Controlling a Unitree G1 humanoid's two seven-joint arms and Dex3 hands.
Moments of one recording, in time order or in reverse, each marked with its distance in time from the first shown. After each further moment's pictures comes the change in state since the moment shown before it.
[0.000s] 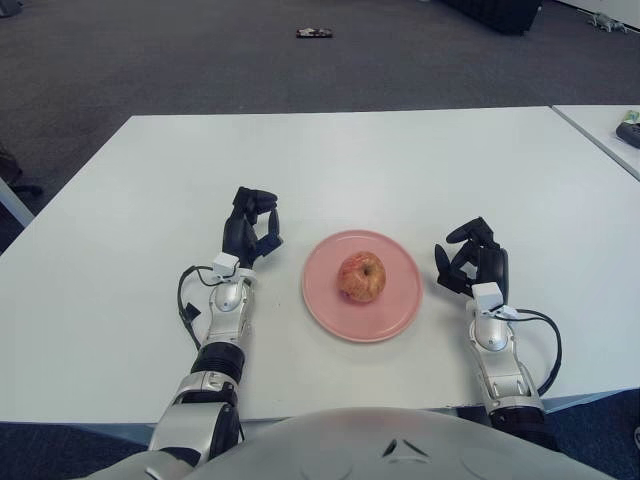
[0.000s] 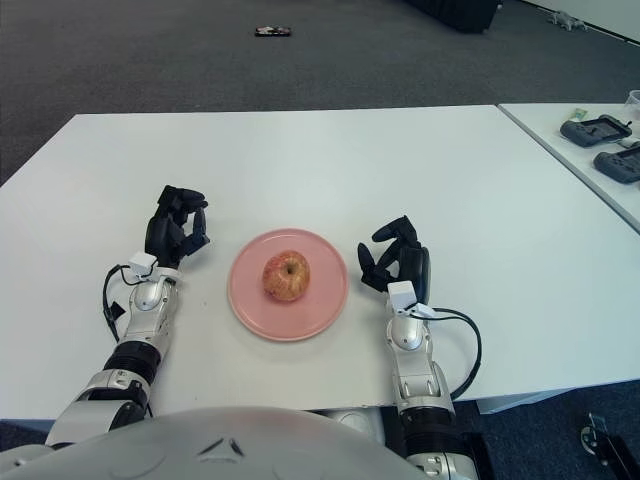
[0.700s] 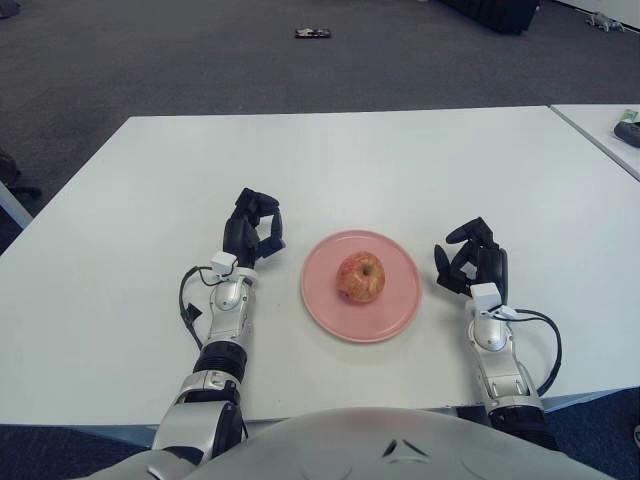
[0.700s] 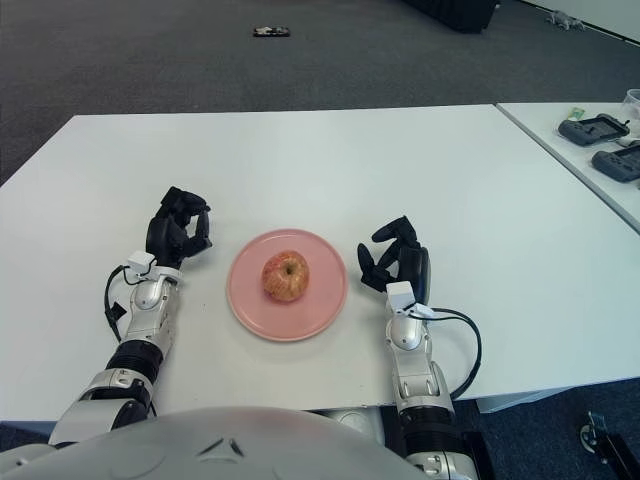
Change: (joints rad) left arm 0.004 -0.014 0.010 -0.006 -0.026 0.036 -0.044; right arm -0.003 0.002 0.000 0.007 -0.013 0.000 -0.010
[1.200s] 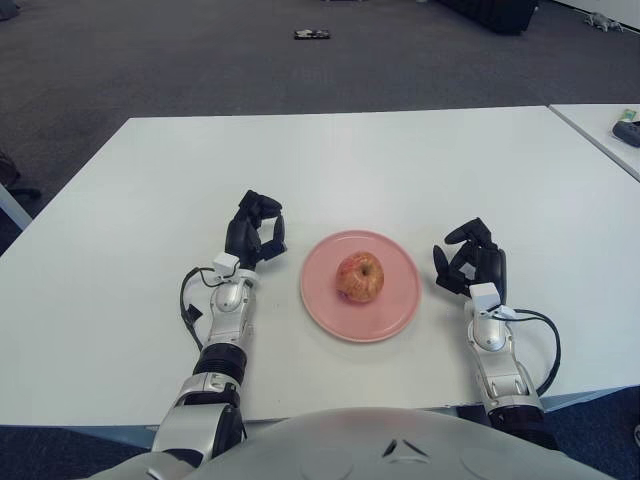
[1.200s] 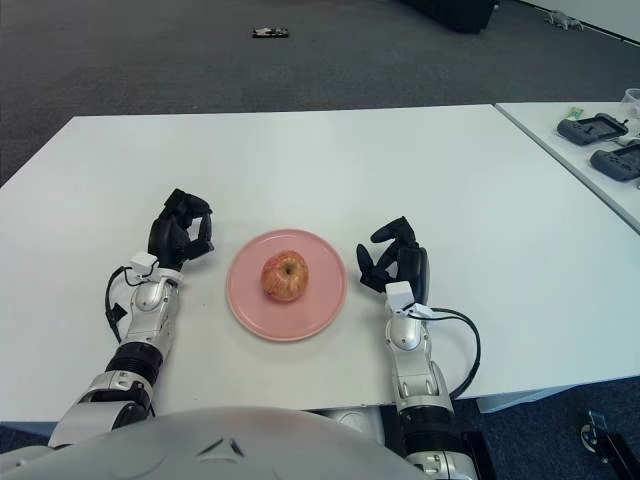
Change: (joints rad) left arm 0.020 0.003 -0.005 0.005 0.052 0.017 0.009; right arm -0.003 0.001 0.003 0.017 0.003 0.000 0.010
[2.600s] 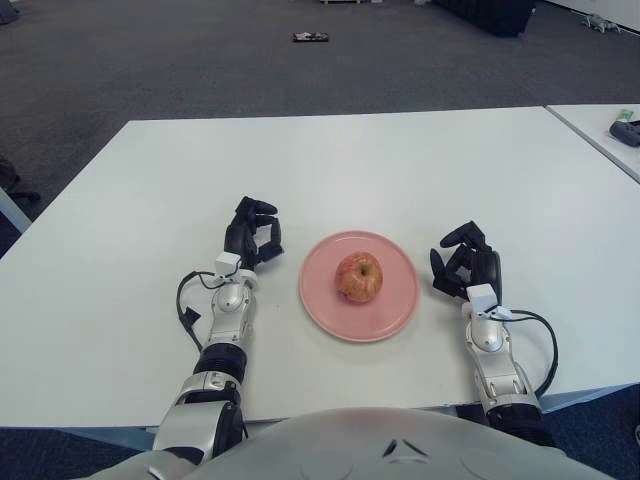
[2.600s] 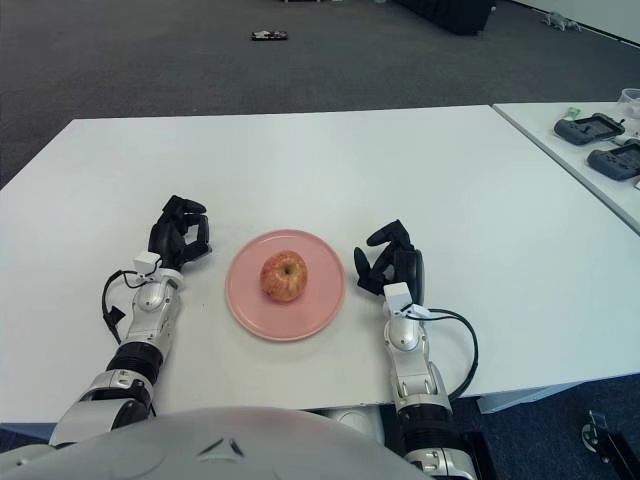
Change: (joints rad) left arm -0.005 -0.013 0.035 0.031 0.026 0.057 0.085; right arm -0.011 -0.003 0.004 0.045 0.026 -0.025 0.026
